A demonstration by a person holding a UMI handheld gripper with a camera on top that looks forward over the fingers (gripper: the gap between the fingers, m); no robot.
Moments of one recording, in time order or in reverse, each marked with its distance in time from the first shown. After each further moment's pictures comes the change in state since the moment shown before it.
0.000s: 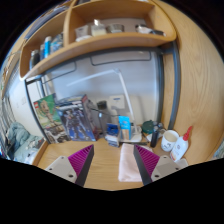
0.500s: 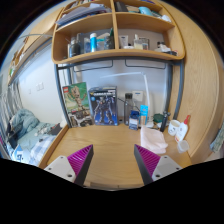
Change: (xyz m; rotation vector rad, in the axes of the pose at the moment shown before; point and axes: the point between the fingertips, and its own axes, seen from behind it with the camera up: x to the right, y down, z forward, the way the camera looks) arm -0.142 0.084 -0.155 -0.010 -0.026 -0.096
